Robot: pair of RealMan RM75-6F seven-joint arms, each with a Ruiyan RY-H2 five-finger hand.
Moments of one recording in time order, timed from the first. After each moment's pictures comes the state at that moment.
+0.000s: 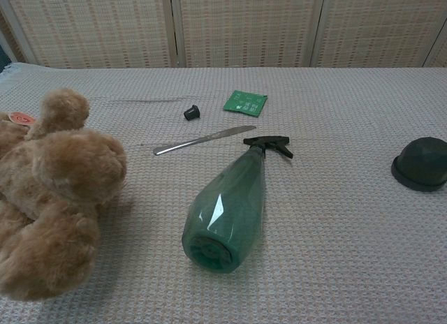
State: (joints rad) left arm -0.14 -1.16 -0.03 -1.53 1.54 1.44 0.06; right arm 0.10 -1.09 0.04 -1.66 -1.45 1.40 -0.17
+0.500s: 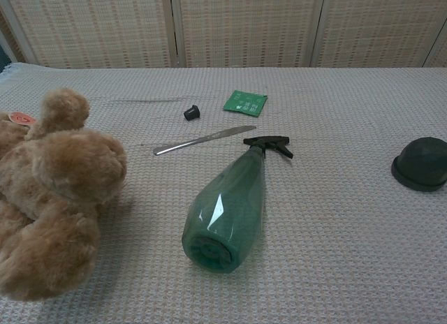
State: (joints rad) left arm -0.13 -1.16 -0.03 -1.54 1.55 1.48 0.07; right arm 0.13 -1.13 0.07 -1.60 -1.41 1.37 -0.21
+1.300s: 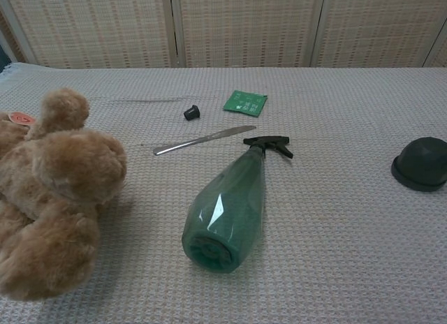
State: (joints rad) left arm -0.12 -1.14 -0.03 -1.55 1.55 1.49 0.04; right arm 0.35 -1.20 0.14 -1.56 -1.12 1.00 -0.31
